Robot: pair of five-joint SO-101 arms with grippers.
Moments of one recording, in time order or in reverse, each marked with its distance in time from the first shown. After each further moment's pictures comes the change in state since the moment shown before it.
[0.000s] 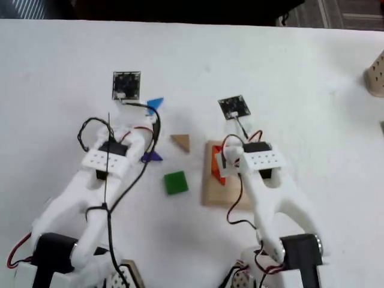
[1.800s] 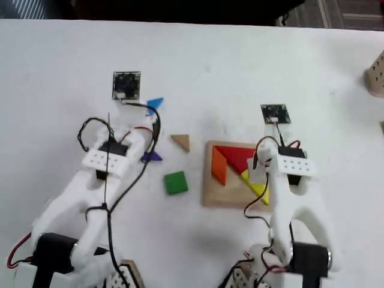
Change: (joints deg) left arm 0.0 0.0 0.0 0.0 0.0; right arm 14.6 -0.5 2.2 5.5 4.0
